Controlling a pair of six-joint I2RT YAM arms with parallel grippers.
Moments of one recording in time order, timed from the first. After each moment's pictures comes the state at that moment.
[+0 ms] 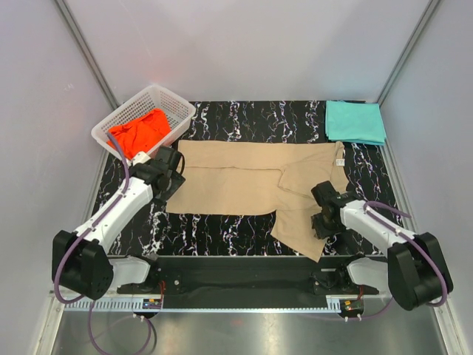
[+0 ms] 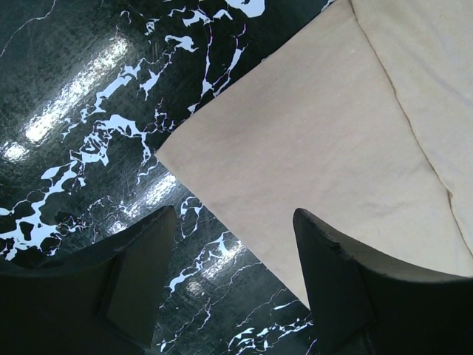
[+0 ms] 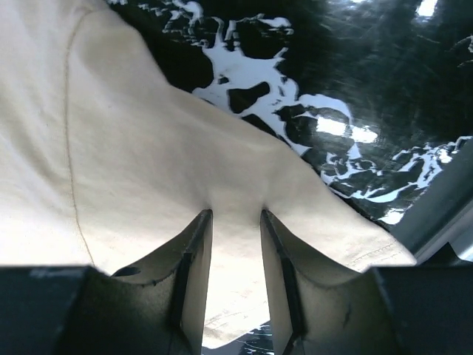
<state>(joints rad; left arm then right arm) -0.35 1.25 0.97 -0.90 -0.42 -1.20 0.36 1.18 0.56 -0.84 0.20 1.70</state>
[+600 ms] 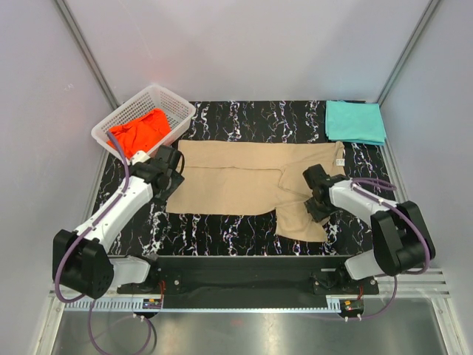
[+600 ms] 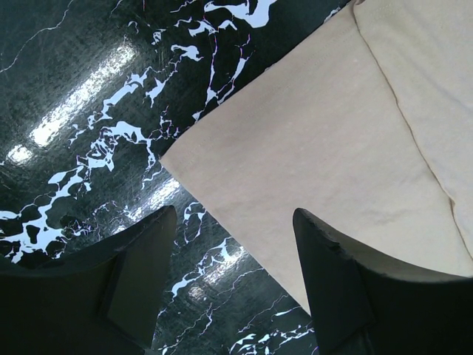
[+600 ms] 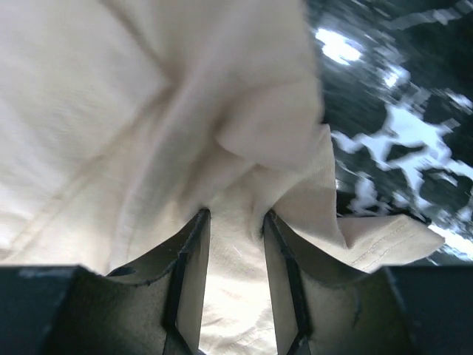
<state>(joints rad) -0.35 1.26 0.98 -0.90 -0.44 -1.20 0.36 1.43 0.74 -0.73 0.28 1.47</state>
